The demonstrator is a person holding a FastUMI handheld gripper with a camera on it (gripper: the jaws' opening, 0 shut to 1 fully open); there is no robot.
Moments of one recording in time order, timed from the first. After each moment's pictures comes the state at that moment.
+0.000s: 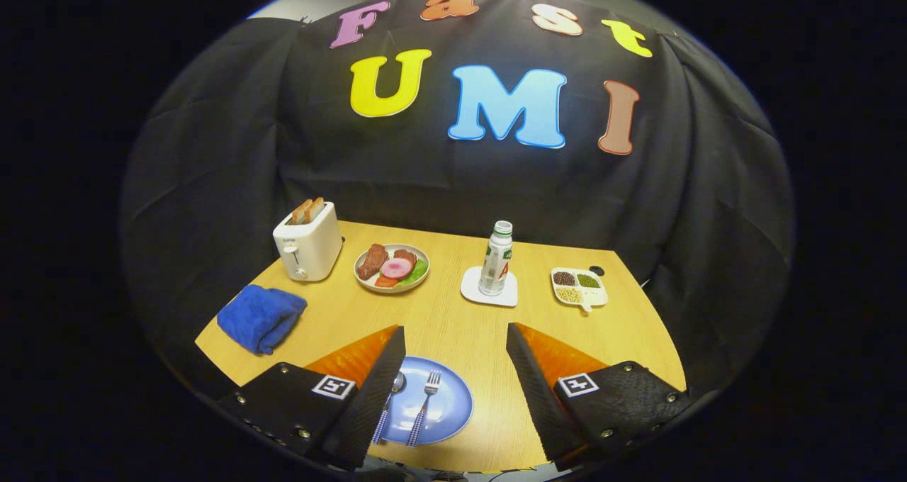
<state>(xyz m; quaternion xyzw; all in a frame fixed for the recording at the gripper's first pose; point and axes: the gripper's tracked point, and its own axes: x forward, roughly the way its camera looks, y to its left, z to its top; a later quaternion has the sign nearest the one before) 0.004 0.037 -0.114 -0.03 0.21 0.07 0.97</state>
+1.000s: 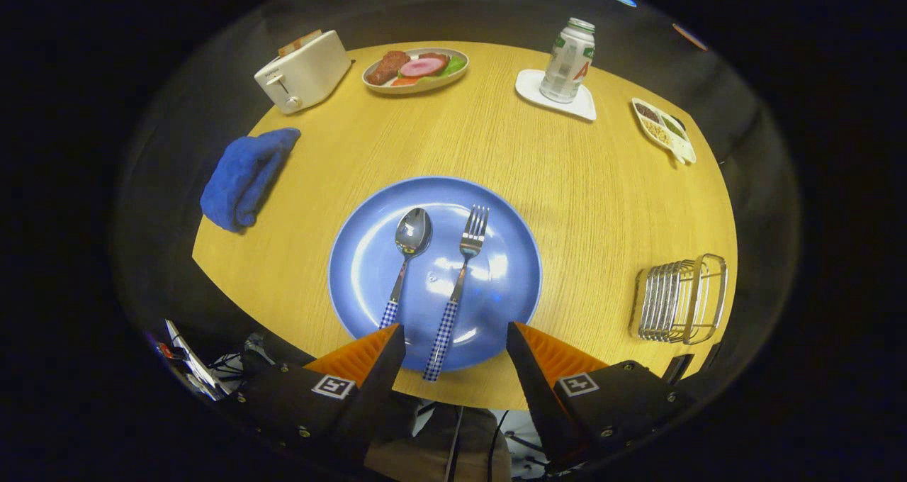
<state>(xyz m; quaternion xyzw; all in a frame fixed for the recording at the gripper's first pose) -0.036 0.064 -0.295 -0.04 0.57 0.11 0.81</state>
